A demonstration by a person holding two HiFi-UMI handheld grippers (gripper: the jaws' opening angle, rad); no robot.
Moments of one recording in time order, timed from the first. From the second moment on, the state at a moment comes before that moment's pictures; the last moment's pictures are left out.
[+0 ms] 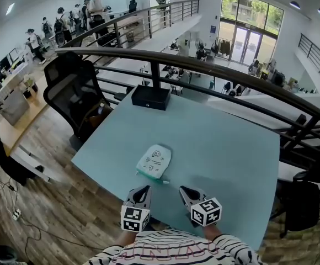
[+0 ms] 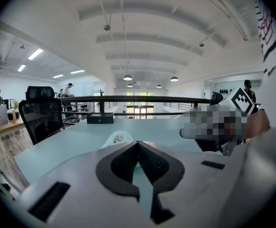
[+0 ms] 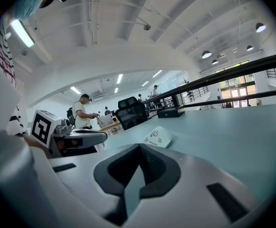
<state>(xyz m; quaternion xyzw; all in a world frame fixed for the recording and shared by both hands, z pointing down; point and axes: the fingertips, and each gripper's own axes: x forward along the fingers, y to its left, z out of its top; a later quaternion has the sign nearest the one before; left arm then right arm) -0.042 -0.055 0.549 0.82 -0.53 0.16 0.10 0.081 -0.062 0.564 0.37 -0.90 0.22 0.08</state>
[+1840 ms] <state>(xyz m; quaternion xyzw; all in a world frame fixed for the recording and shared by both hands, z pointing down) -0.112 -0.139 0.551 0.85 -0.49 0.16 0.10 0.016 -0.158 0.537 0.44 -0.88 0.18 0.05</state>
